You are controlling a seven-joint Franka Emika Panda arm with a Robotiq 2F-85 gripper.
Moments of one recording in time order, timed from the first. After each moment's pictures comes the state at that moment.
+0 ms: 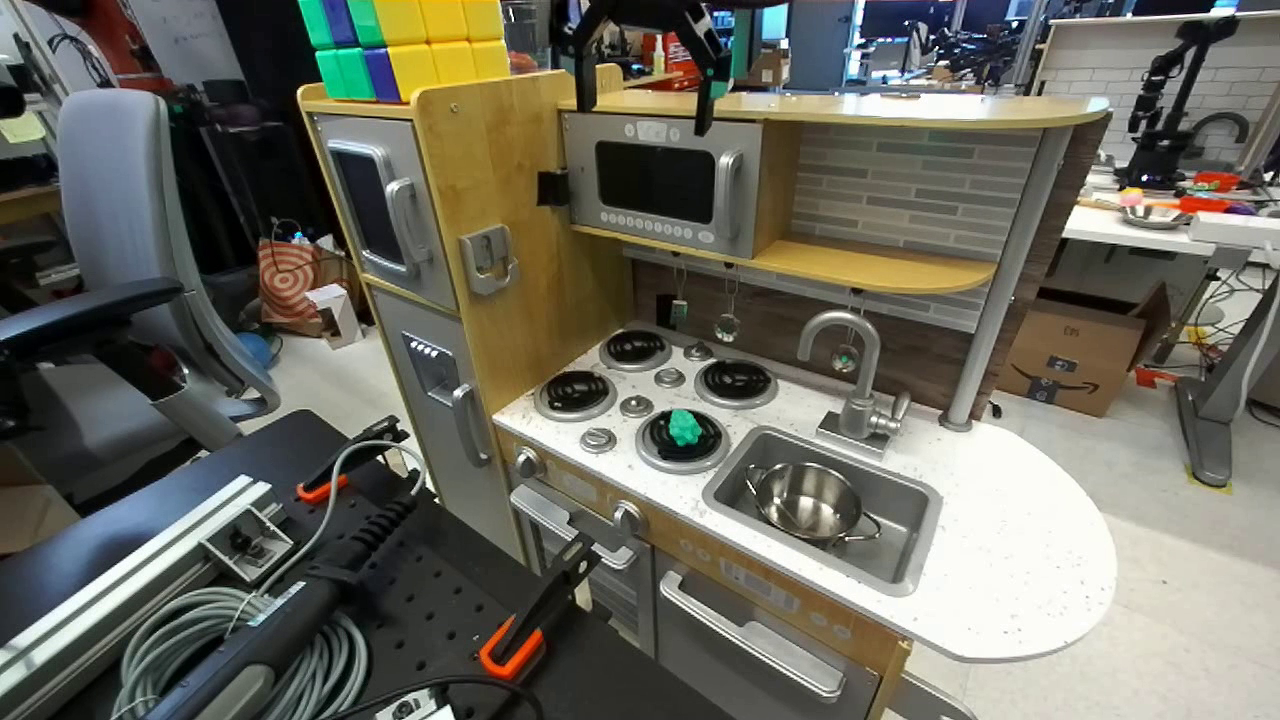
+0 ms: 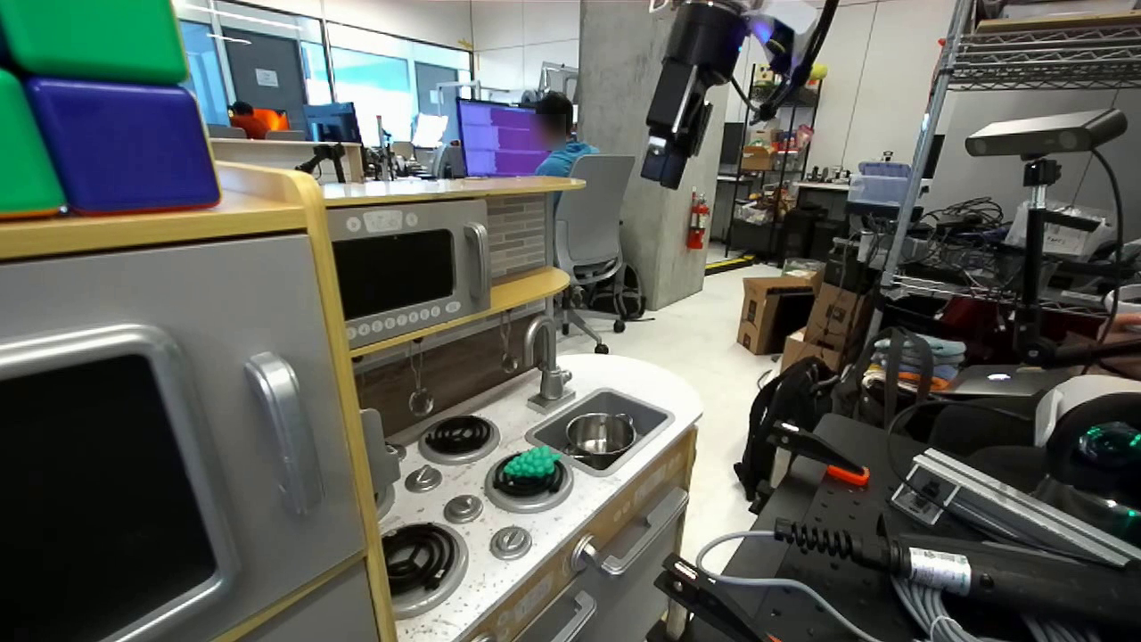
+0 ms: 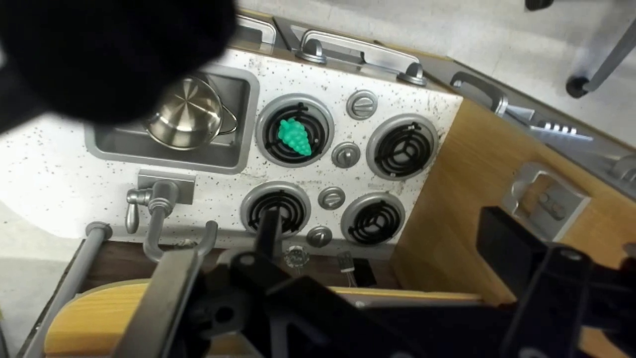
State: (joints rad) arm 0.03 -0.11 -0.22 -2.26 0.24 2.25 -0.67
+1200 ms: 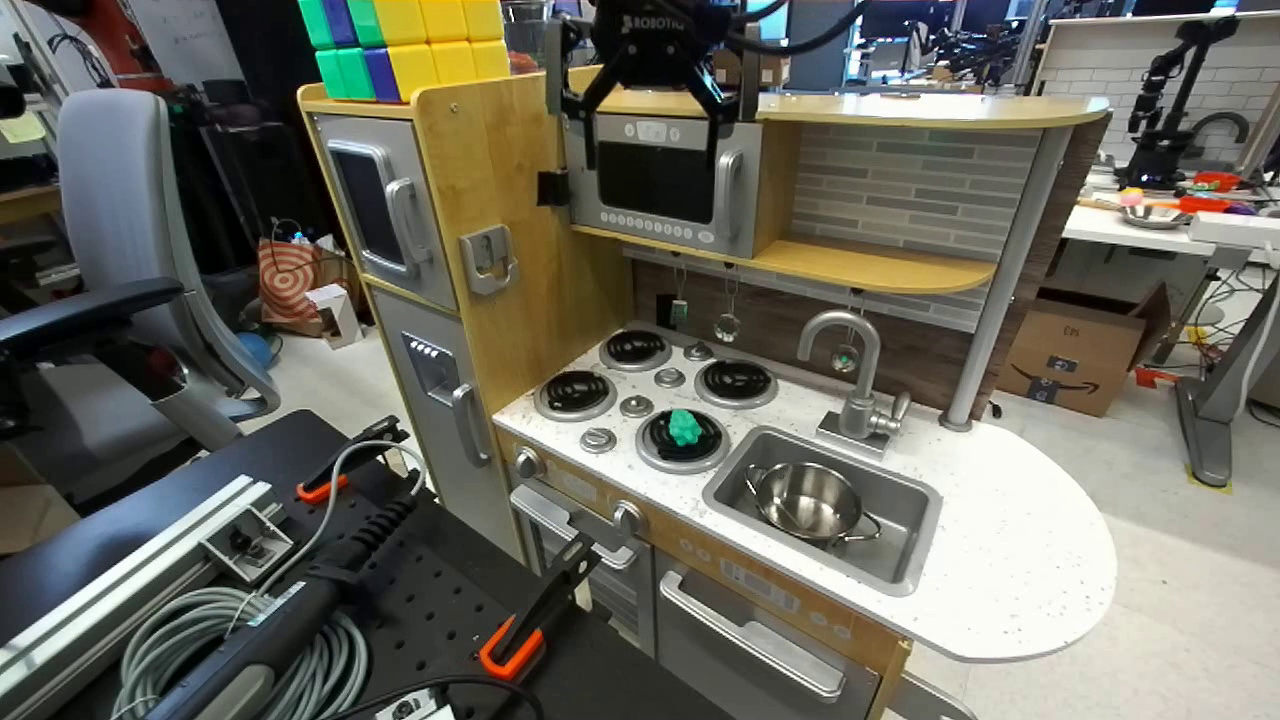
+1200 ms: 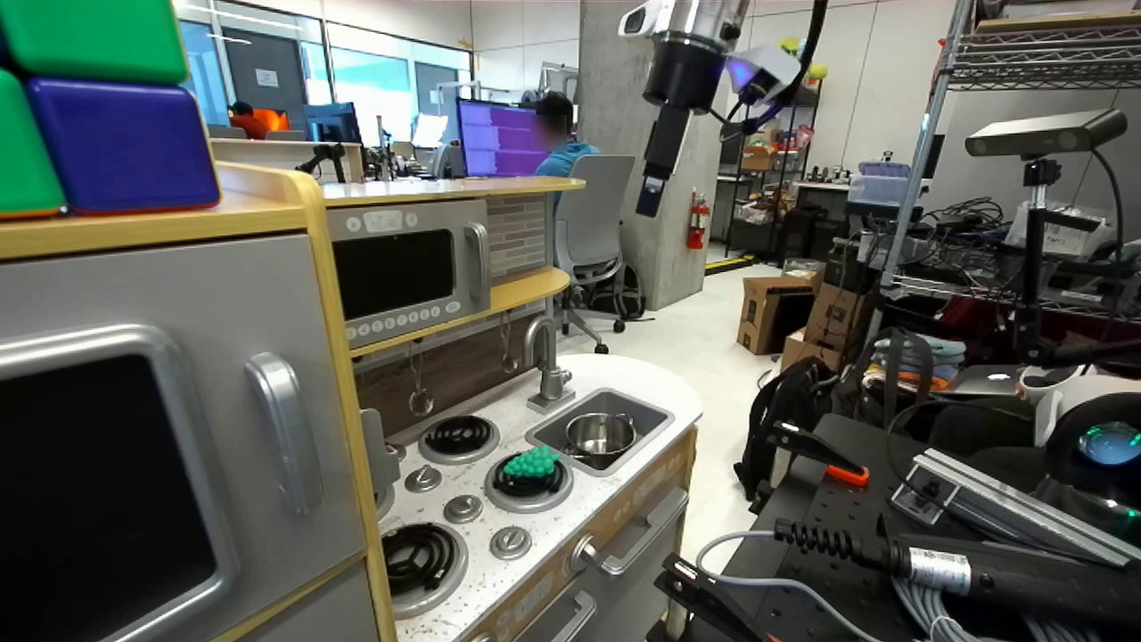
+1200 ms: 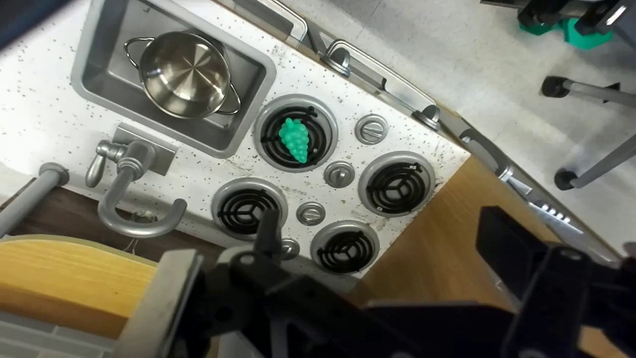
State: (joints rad) arm 0.00 -0.02 -0.16 -2.26 0.23 2.34 -0.91
